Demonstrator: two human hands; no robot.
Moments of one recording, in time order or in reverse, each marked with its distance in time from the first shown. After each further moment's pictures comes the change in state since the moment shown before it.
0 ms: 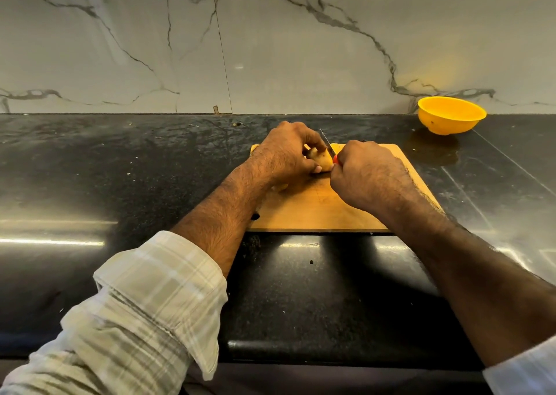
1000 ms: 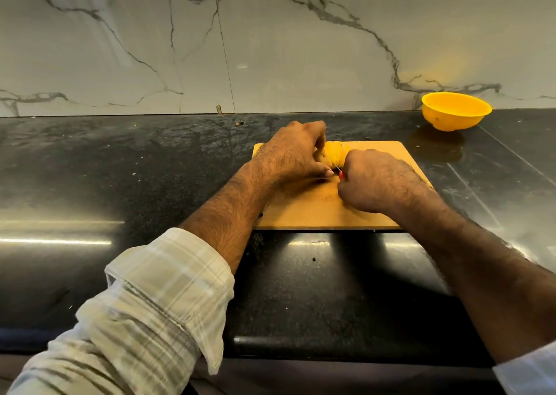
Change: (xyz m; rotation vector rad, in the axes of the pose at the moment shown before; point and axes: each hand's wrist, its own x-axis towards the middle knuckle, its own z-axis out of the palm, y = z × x) left_hand 0.003 0.012 0.001 0.180 -0.049 0.000; right_hand -0.008 0.006 -0.004 -0.149 -0.133 -0.013
